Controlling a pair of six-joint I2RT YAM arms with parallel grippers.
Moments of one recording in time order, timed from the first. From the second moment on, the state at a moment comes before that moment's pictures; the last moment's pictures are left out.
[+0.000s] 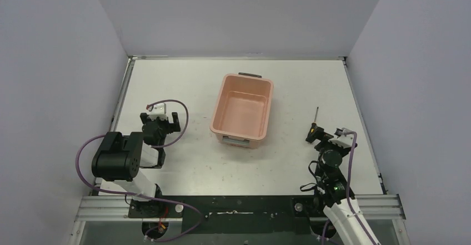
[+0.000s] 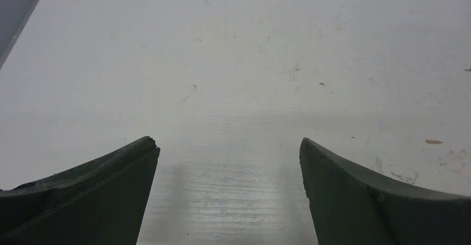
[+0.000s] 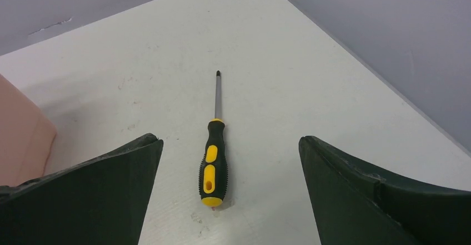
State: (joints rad) left arm -0.03 1.62 0.23 1.19 -0.07 -0.02; right arm 0.28 0.23 0.05 0.07 0.64 0.22
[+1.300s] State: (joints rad) left arm -0.03 1.62 0.23 1.19 -0.07 -0.02; right arm 0.01 1.61 0.88 -0.40 0.16 0.34
